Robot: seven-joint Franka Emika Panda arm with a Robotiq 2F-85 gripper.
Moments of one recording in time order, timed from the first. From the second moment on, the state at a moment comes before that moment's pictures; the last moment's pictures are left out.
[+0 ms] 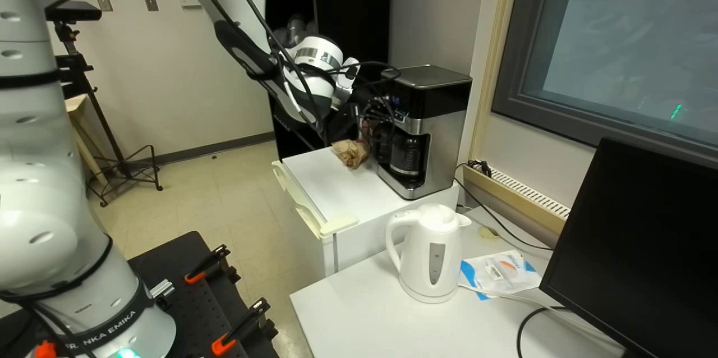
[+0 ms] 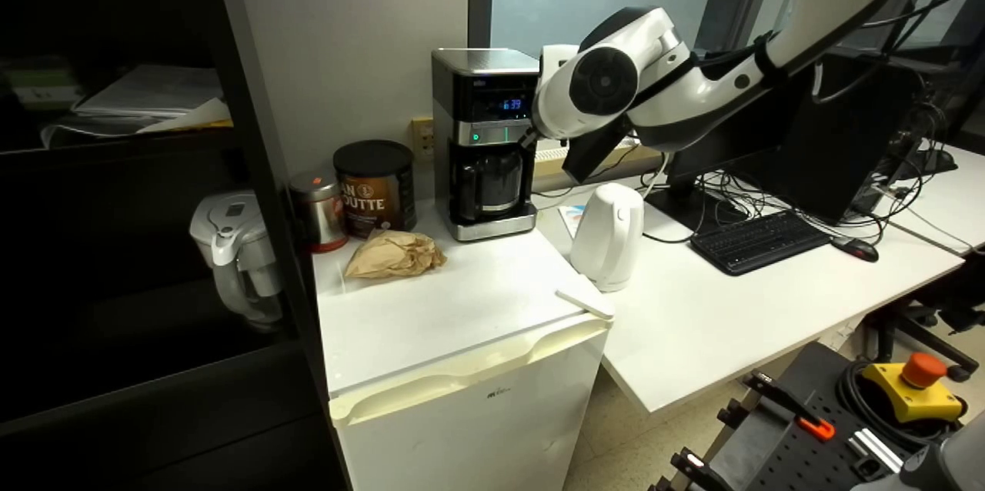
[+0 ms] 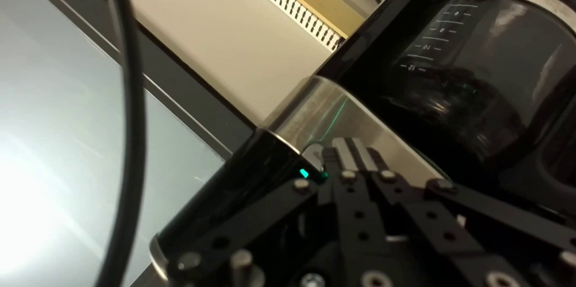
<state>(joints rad) -0.05 0.20 0.14 -2.11 -1.87 2.55 1.39</state>
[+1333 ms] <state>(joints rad) -0.04 -0.03 0.14 -2.38 -1.43 2.71 1.02</state>
